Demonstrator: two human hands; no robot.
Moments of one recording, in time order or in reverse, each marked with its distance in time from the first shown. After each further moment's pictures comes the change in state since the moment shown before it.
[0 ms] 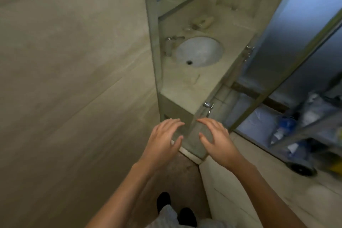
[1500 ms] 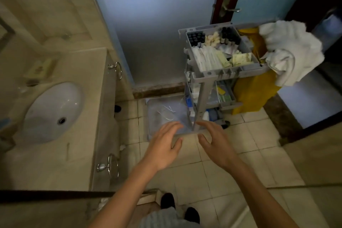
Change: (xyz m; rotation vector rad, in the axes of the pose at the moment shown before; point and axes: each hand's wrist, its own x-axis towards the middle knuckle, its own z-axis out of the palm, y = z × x) left_hand 0.295 0.323 0.245 -0.127 -0.542 0.594; right_hand -0.065 0.313 -0.253 0.112 0.564 0.615
